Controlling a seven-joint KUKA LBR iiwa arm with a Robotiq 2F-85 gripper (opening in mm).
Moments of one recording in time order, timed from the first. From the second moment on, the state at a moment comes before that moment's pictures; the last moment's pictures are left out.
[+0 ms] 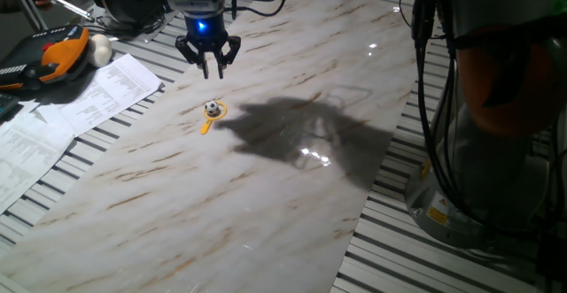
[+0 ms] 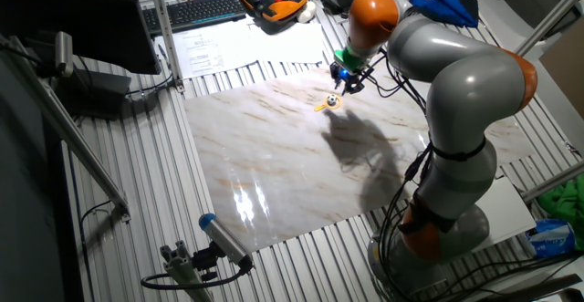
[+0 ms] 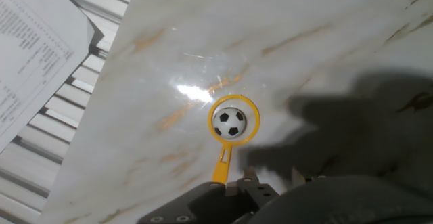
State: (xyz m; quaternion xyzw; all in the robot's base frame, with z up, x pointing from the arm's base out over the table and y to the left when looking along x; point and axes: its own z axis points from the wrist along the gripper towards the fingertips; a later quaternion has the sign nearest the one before) arm 0.568 0.008 0.164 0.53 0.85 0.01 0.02
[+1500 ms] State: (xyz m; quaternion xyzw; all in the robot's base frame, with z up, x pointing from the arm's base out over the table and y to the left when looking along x) arm 0.558 0.045 0.140 0.58 0.81 0.02 0.01
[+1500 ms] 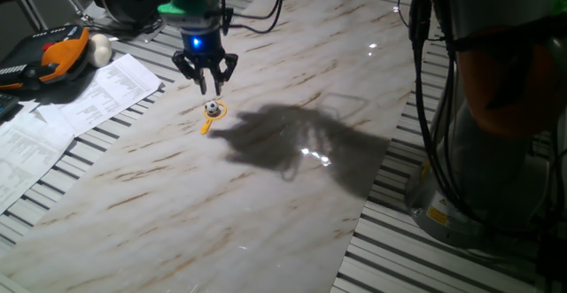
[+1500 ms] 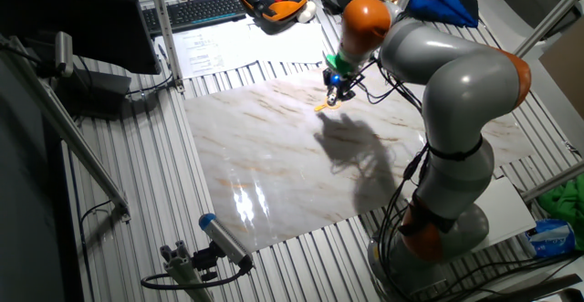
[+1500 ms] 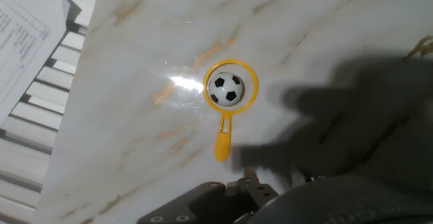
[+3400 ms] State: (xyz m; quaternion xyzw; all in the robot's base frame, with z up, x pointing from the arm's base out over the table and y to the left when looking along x) arm 0.596 0.045 0.036 0.63 0.78 0.04 0.05
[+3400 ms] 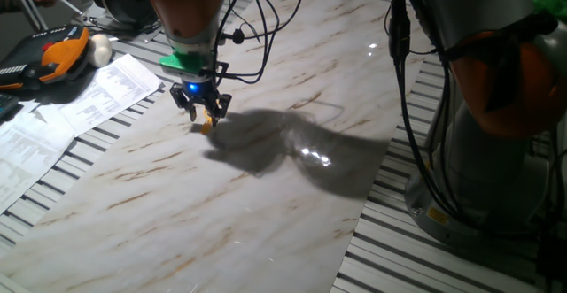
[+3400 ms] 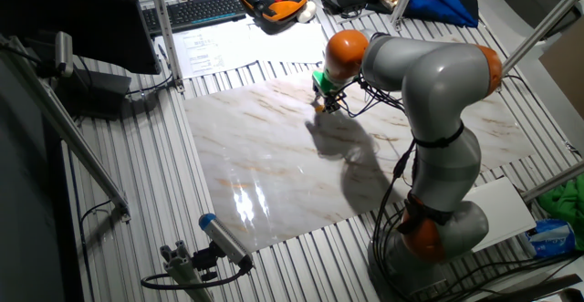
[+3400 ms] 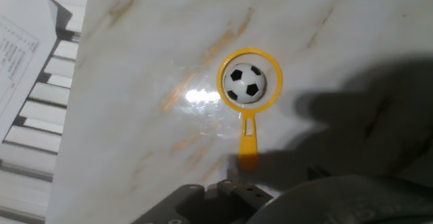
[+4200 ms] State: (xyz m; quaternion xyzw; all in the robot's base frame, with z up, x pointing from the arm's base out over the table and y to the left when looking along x) arm 0.598 0.042 0.023 0.63 0.77 0.04 0.06
